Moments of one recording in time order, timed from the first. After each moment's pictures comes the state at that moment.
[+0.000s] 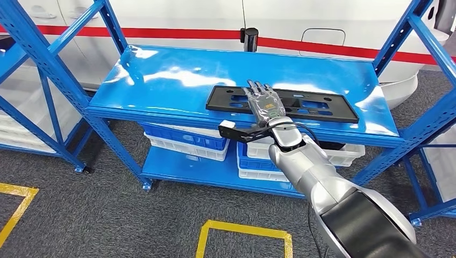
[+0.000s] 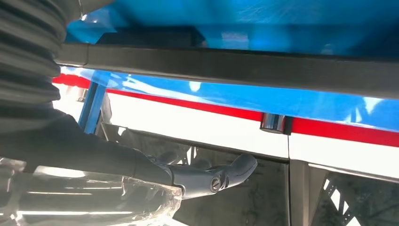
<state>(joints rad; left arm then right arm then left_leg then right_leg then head) -0.05 -0.12 0.10 -0.19 -0.12 0.46 -0.32 -1.06 0.16 0.71 -0.27 1.16 -0.38 0.00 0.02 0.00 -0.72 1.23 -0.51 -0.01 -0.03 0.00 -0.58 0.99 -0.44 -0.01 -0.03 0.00</state>
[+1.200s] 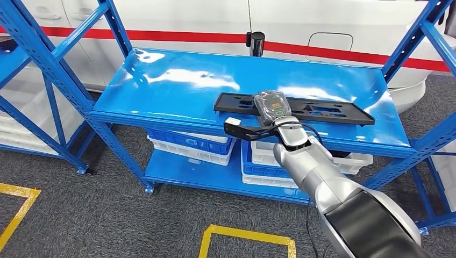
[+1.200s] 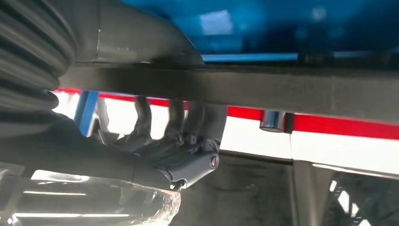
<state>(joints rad) -0.05 -0.13 0.14 -0.19 -0.09 0.52 -0.45 -1.06 0.14 0.67 -0.26 1.16 -0.38 -0.03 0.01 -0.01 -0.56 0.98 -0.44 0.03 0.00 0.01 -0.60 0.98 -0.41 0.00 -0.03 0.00</state>
